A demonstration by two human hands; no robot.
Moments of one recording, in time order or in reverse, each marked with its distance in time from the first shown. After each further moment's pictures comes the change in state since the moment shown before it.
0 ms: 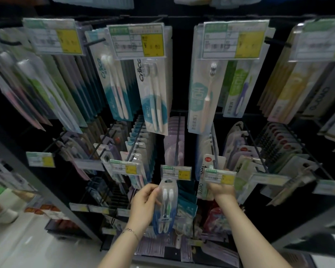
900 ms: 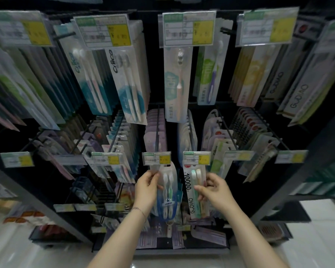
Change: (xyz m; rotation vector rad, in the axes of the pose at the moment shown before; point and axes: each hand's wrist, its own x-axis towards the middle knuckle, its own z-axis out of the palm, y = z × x) left_hand 0.004 0.012 0.051 -0.032 -0.002 -0.029; right_hand -0.064 0.015 -0.060 -0.067 -0.291 -0.220
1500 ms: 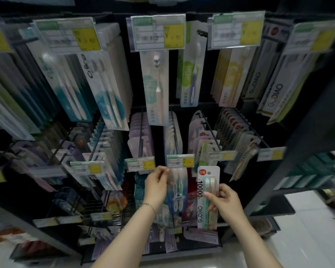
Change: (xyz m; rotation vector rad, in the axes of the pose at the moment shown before) left_hand 0.003 0.028 0.062 -0.023 -0.141 0.003; right_hand -0.028 0.029 -0.048 0.014 0.249 0.045
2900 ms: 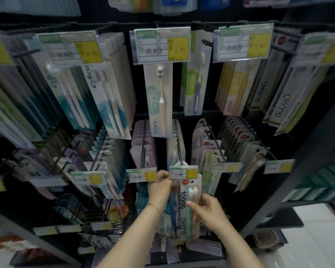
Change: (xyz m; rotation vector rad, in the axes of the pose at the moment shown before) left_hand 0.028 0.007 0.010 -0.184 0.063 -0.142; right_hand 0.013 -0.014 0.050 0.025 -0.222 0.029
